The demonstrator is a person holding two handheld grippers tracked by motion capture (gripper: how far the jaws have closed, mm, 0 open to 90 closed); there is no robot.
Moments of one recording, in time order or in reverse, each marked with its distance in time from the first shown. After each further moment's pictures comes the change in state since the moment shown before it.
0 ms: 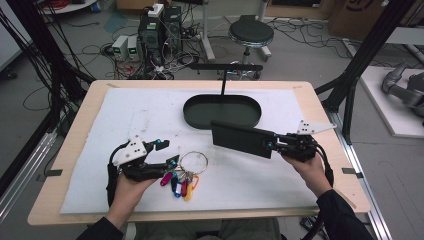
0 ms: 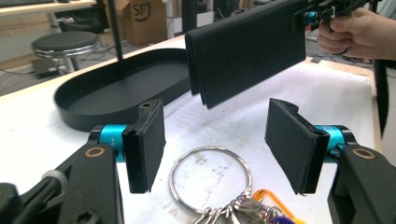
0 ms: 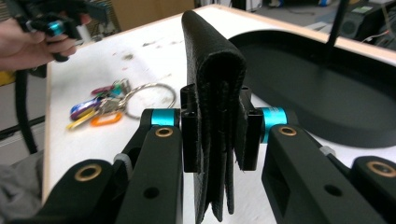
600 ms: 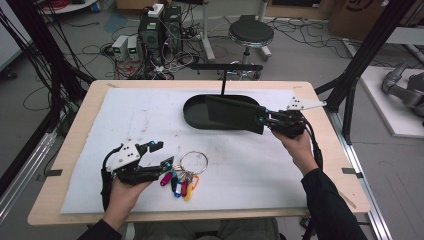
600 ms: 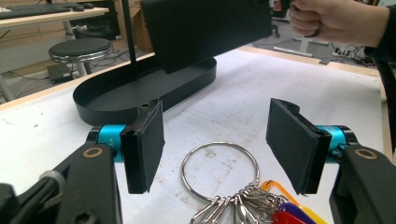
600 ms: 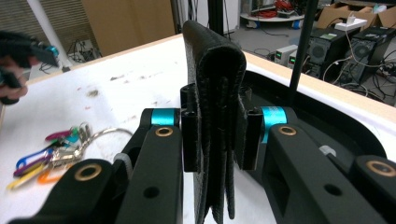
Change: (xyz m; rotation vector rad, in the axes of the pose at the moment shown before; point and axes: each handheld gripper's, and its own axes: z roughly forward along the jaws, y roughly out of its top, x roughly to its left) left arm -0.001 -0.006 -0.010 -0.023 0.025 0.011; right arm -0.030 0.047 0.036 -0.062 -0.077 -0.014
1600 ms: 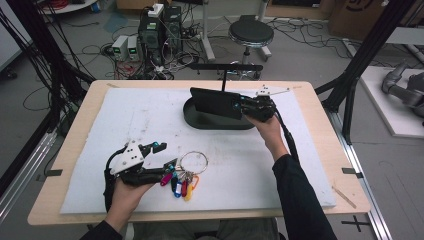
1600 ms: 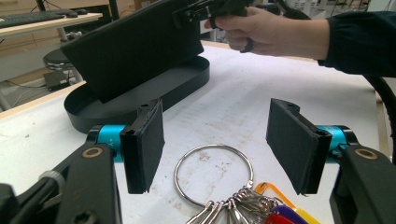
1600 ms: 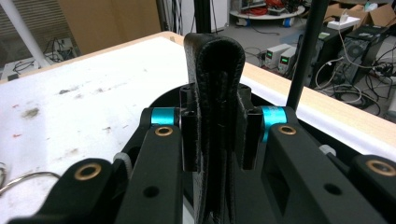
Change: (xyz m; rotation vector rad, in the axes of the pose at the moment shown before) left arm -0.007 0.001 0.003 -0.002 -0.015 0.041; right arm -0.032 0.004 0.096 0.016 -0.034 0.002
